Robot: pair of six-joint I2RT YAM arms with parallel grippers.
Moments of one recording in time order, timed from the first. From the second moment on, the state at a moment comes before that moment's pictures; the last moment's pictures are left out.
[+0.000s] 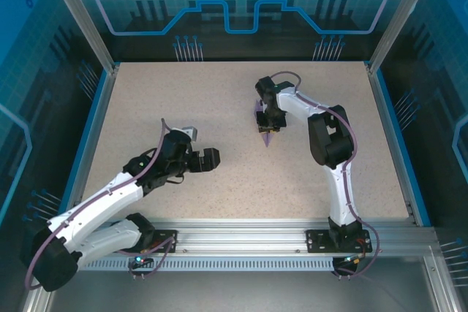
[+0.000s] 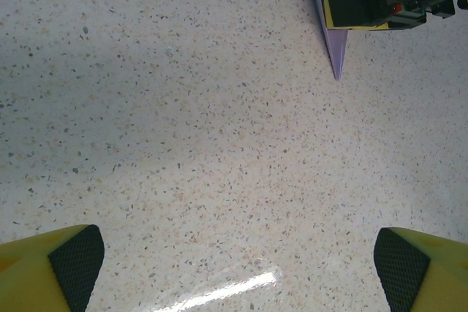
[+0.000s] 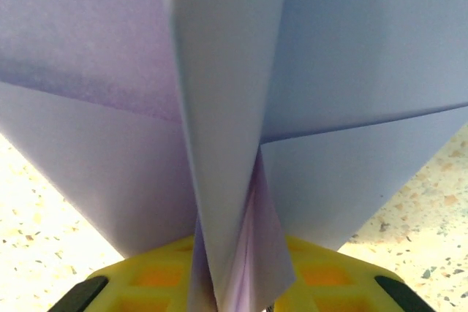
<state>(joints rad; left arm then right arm) -0.60 0.97 0.70 -0.51 0.01 -0.68 0.43 2.23 1.77 -1.00 -0.05 0.37</state>
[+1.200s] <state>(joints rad) -0.35 0.97 0.55 -0.12 -0.41 -0.37 0.10 0.98 0.71 -0.53 0.09 0.23</state>
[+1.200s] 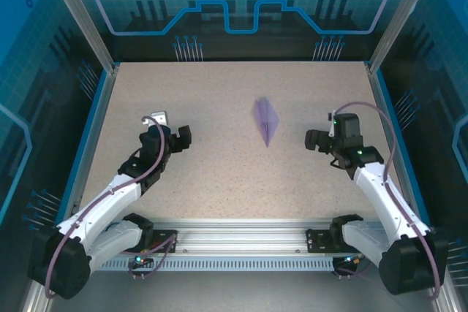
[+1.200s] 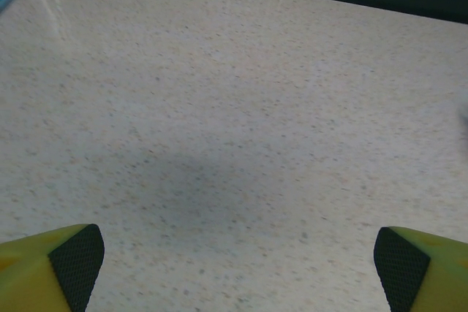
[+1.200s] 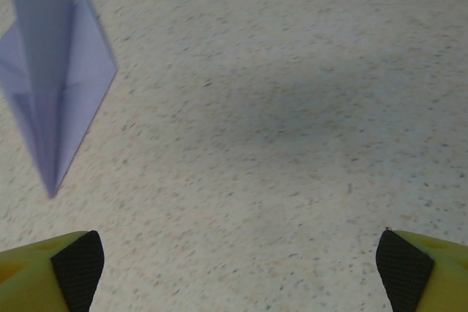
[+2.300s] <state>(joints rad) -0.13 1.39 0.32 0.71 -0.09 0.03 0.00 1.44 0.28 0.76 -0.11 -0.02</state>
